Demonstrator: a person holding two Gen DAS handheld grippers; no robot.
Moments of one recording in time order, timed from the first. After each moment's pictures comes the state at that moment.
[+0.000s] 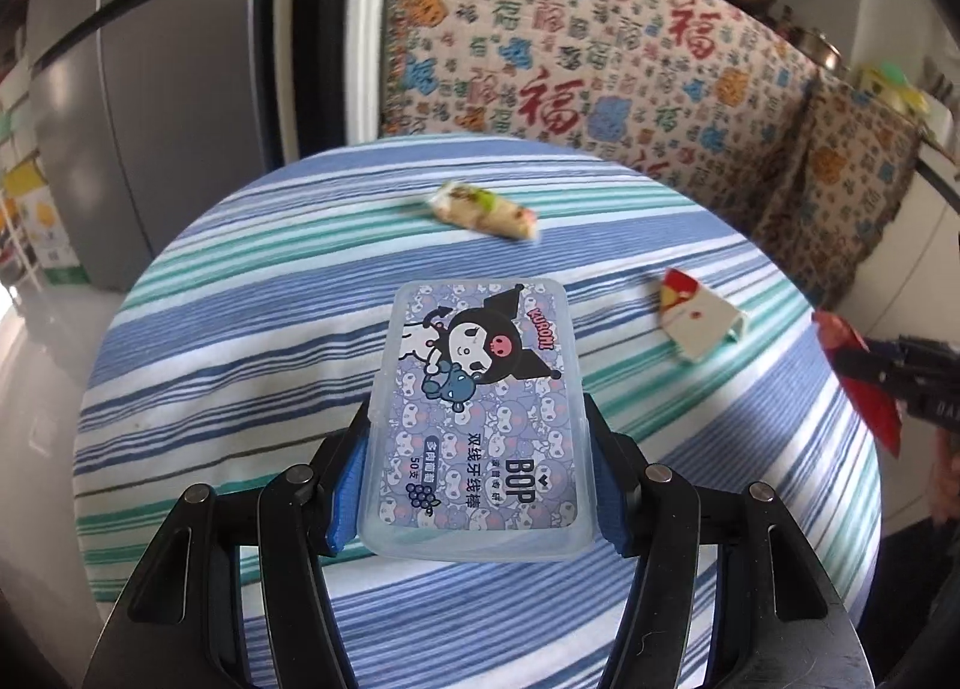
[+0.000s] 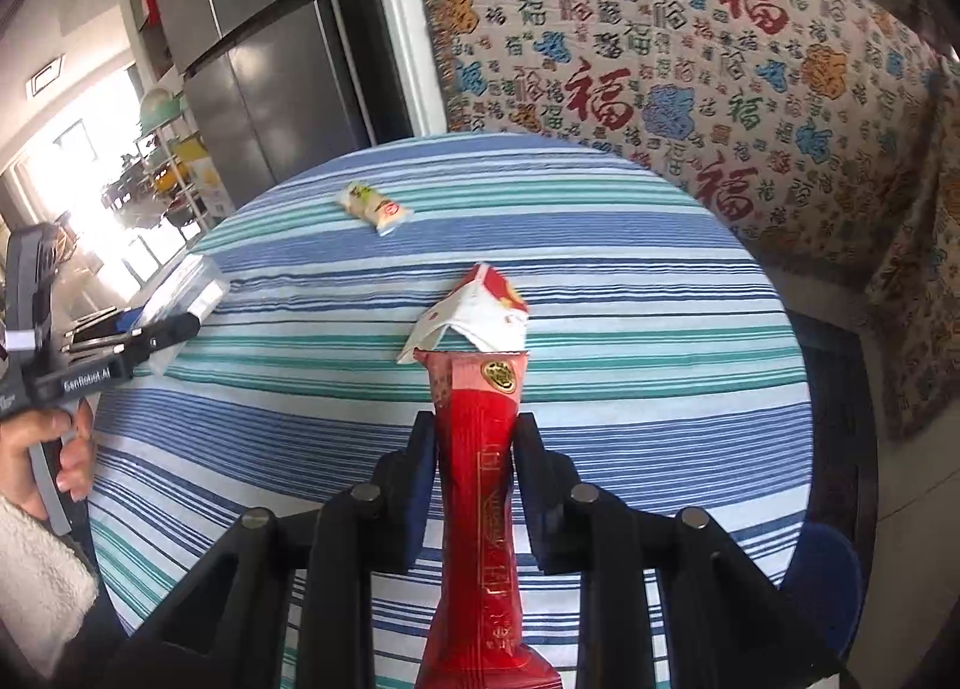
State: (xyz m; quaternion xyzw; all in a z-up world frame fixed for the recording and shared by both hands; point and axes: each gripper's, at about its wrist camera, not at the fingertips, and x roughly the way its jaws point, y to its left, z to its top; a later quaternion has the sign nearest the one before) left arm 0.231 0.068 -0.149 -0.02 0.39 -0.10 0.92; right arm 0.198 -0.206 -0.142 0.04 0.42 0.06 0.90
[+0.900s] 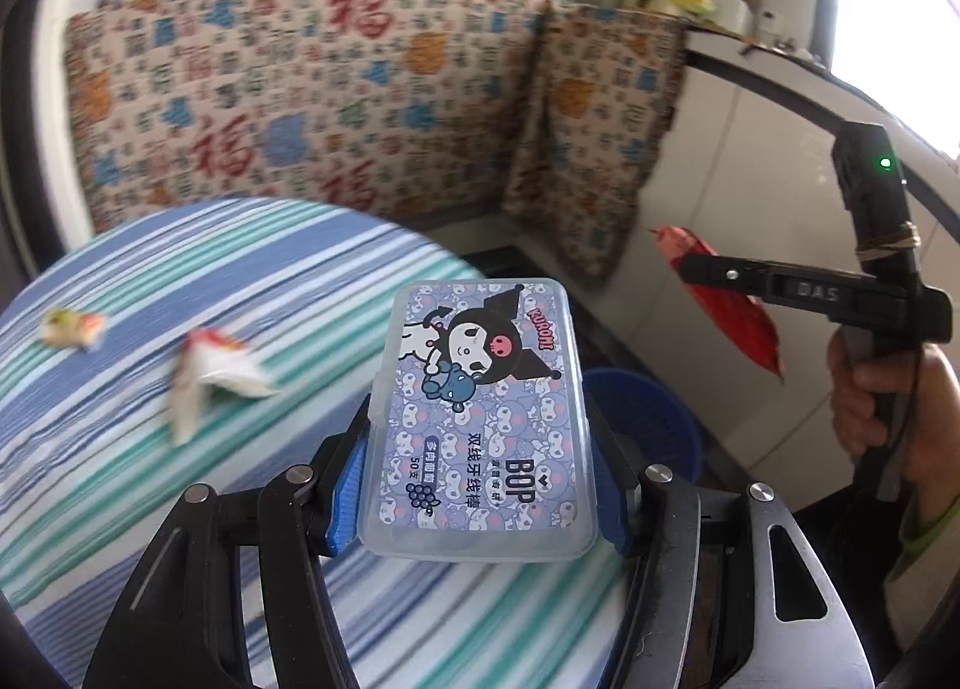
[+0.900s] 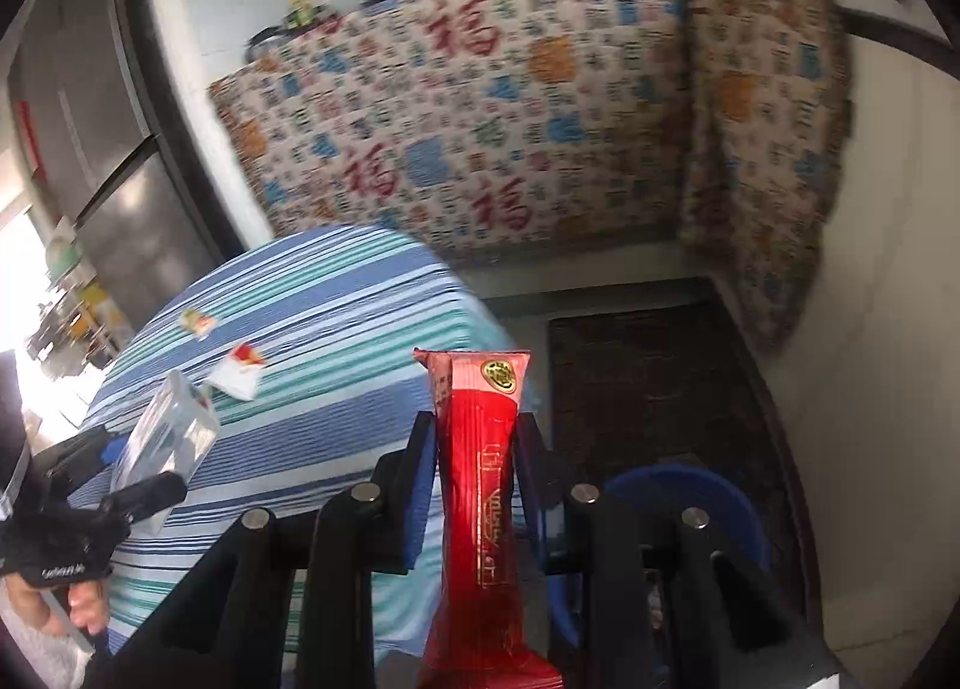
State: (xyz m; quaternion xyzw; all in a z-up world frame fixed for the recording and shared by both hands) left arm 0.177 -0.191 -0.115 0.04 0.35 -0.35 0.87; right arm 0.085 -0.409 -0.125 0.14 0.35 -0.10 0.92
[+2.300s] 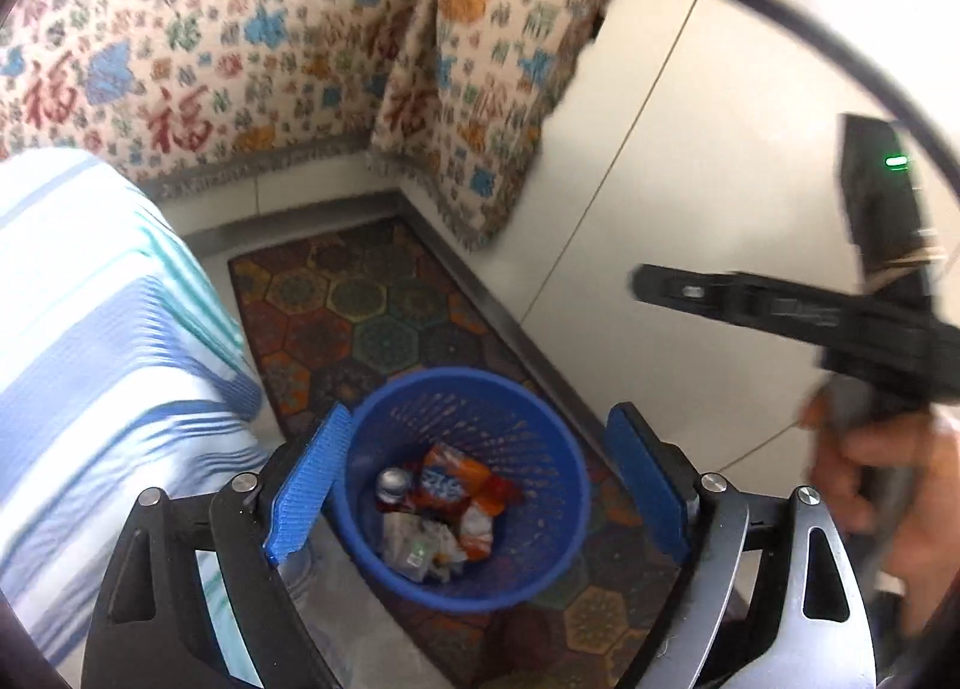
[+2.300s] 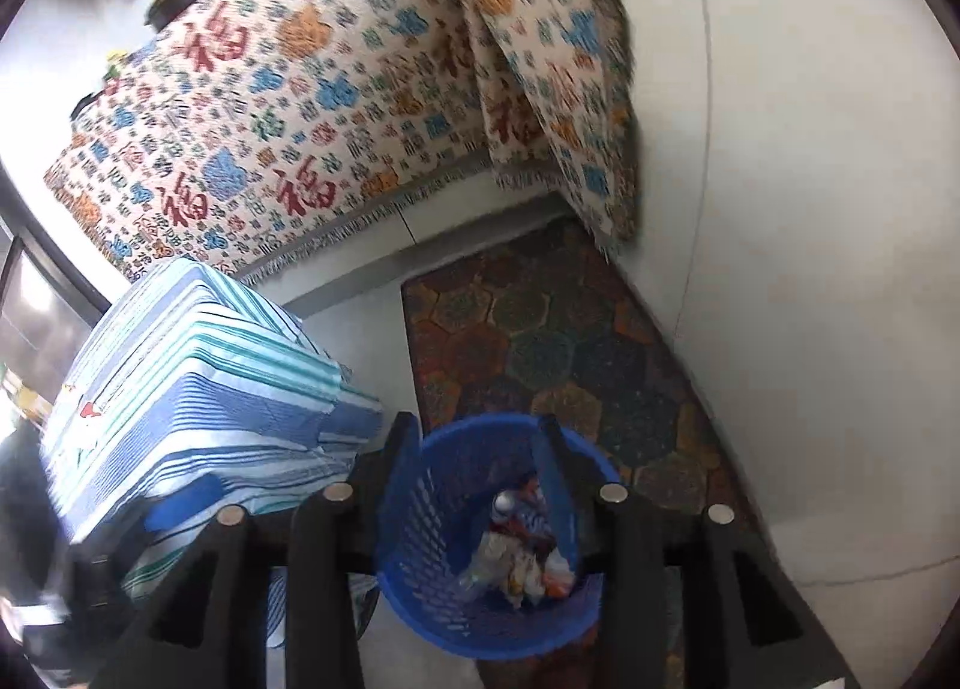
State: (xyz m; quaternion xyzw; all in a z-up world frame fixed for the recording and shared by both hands) left arm 0.189 -0.366 -0.174 0.02 0.41 -0.41 0.82; right arm 0.041 -0.577 -0.190 0.22 0.39 -0.20 0.87
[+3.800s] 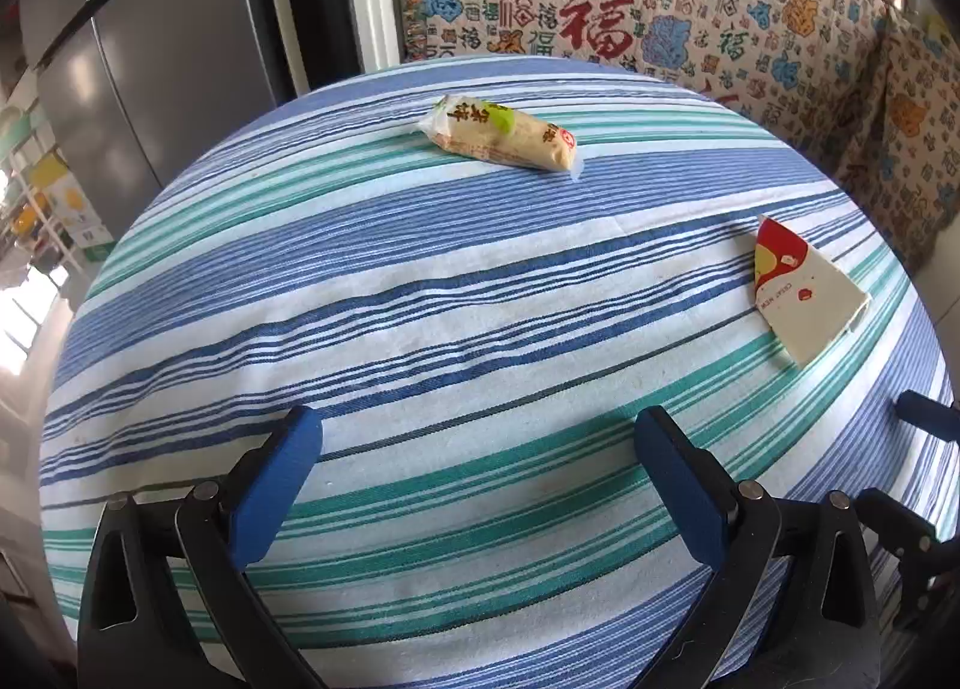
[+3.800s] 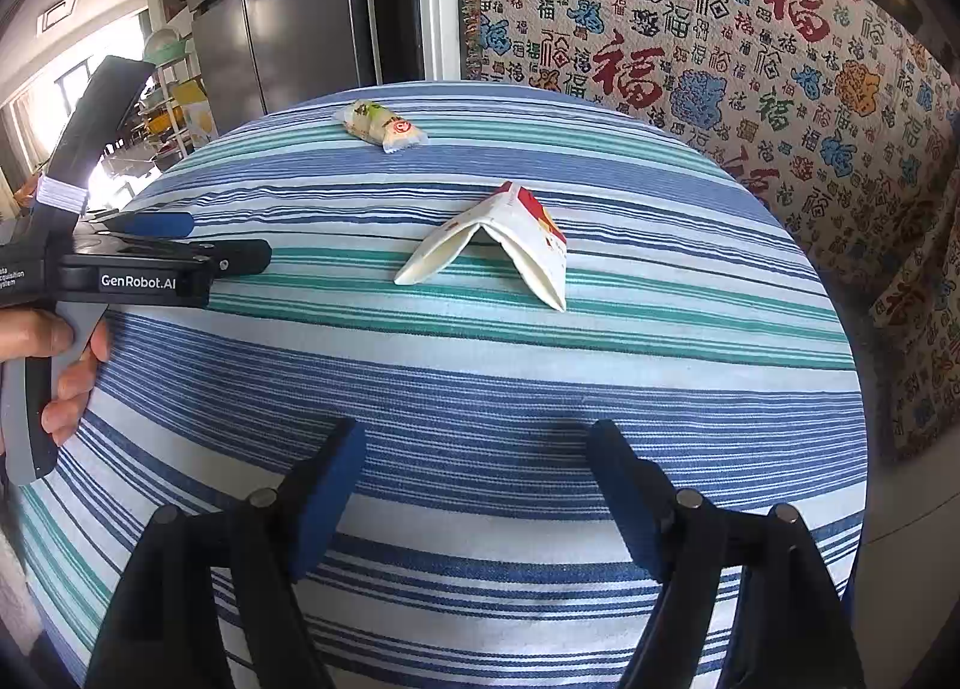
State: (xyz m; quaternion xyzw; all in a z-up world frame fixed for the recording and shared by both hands) left arm 0.300 0.054 -0.206 0.03 0.46 -0.04 0.89; right arm 0.210 -0.173 -0.213 -0.03 0.44 0.06 0.90
